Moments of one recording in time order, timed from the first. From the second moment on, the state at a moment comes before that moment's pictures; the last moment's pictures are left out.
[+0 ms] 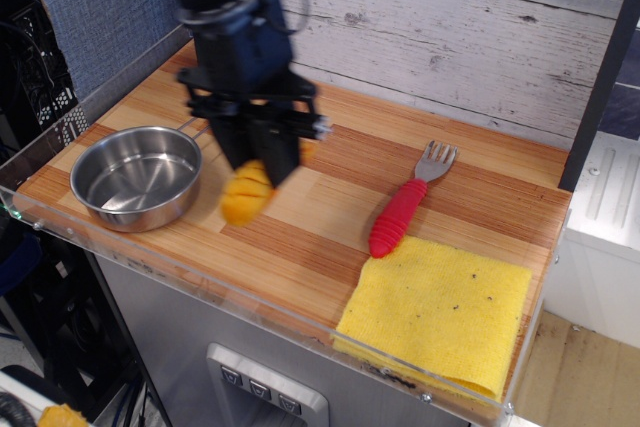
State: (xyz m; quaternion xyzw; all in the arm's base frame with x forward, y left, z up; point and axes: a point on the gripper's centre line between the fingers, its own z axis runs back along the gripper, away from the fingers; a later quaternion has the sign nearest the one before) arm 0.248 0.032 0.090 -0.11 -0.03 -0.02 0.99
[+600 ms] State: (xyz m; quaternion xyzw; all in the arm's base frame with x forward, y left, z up) arm 0.264 0.099 0.069 0.02 -0.04 0.03 1.00
